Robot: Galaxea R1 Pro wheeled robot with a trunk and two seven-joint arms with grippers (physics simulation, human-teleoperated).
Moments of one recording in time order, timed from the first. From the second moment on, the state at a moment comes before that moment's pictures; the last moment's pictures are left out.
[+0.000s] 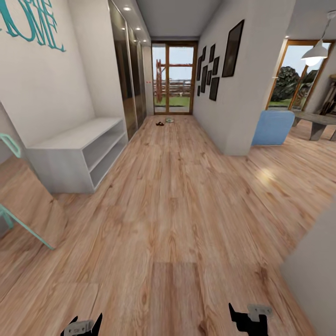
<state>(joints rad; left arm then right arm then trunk) -0.23 0.11 0.21 -0.28 0.16 -0.67 -0.35 -0.45 -0.10 -0.10 -0.03 -0.01 -0.61 0.08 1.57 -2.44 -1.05</state>
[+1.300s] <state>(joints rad) -0.23 0.11 0.21 -0.28 0.16 -0.67 -0.35 -0.44 -0.10 -0.10 -0.03 -0.01 -0.61 0.08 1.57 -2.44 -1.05</state>
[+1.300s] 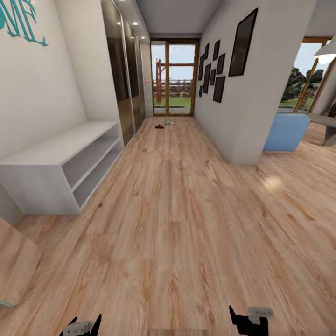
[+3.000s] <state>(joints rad) -0.23 0.11 0.21 -0.28 0.16 -0.67 -0.35 -0.44 -0.10 -0.10 -0.03 -0.01 -0.60 0.08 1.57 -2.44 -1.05</state>
